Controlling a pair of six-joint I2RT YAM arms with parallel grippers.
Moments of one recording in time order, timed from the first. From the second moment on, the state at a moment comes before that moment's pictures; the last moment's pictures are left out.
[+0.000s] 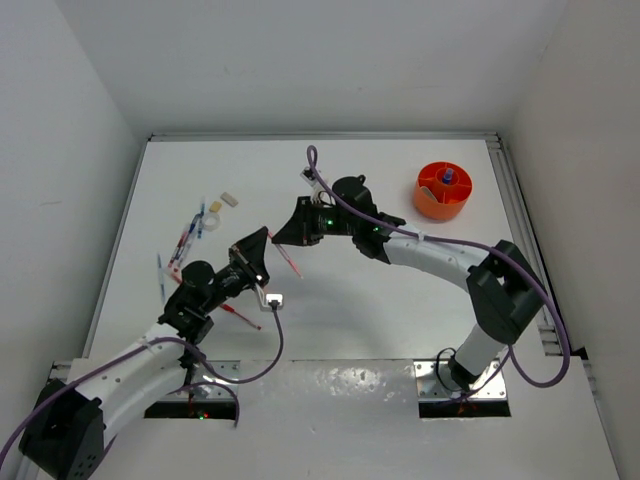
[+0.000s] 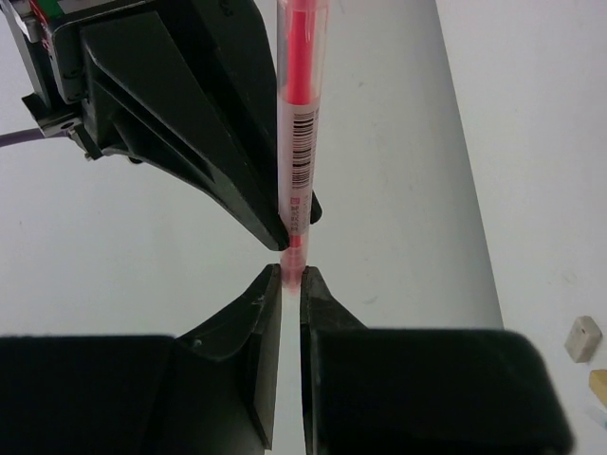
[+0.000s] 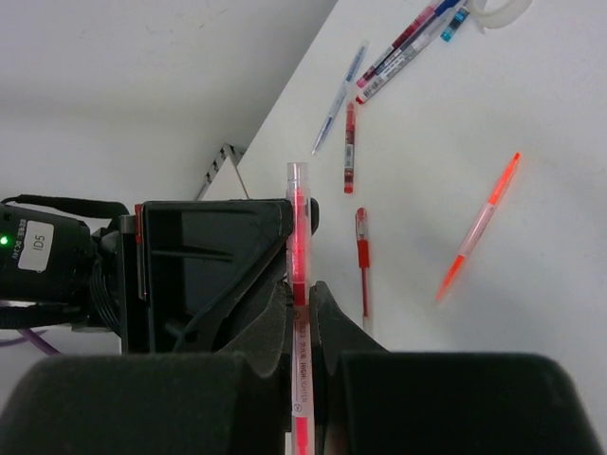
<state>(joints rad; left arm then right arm) -0.49 0.73 0.18 0.49 0.32 1.84 0.75 1.66 1.08 0.28 -0.53 0.70</state>
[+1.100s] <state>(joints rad) -0.46 1.00 0.24 0.43 0.41 1.71 0.71 1.77 1.10 0.15 -0.50 0.72</state>
